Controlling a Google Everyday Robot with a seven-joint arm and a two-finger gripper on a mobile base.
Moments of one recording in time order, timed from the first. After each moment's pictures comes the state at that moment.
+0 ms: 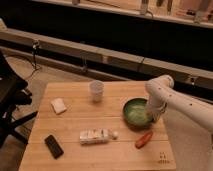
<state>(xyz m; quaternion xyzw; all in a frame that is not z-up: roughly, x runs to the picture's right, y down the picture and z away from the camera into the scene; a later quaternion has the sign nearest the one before) 0.287 0.187 0.828 -0.38 -0.14 -0.40 0.82</state>
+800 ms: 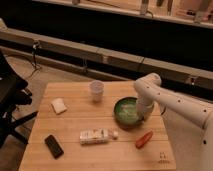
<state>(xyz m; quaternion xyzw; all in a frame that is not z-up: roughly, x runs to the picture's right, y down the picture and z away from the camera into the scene) 0.244 0.176 0.834 -0.37 -0.15 -0.41 0.82</state>
